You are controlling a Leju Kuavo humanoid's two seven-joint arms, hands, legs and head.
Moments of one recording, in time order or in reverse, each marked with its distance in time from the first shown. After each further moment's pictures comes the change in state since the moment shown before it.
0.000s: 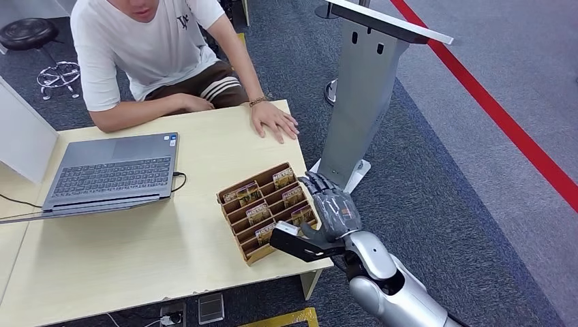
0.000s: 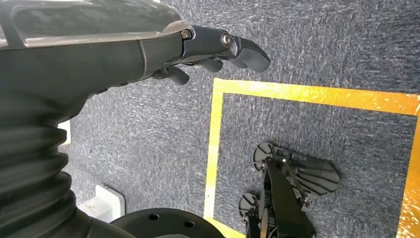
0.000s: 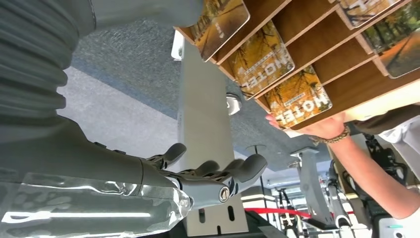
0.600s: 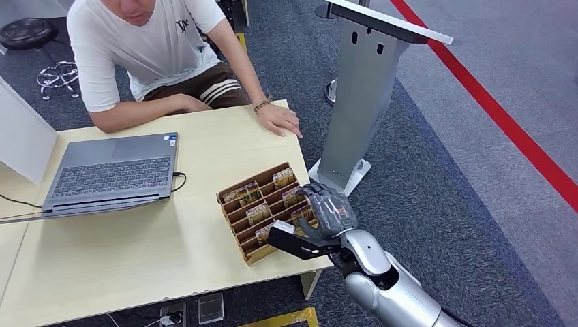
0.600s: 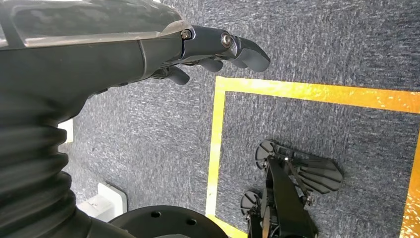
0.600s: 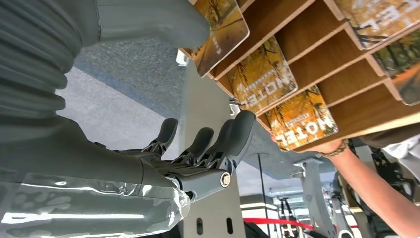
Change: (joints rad) left arm 0.000 -0.004 0.000 0.000 0.013 0.001 0.007; right arm -0.032 0.013 0.023 0.077 -0.013 0.000 0.005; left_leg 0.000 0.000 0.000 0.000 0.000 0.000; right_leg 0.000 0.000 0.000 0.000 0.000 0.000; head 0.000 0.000
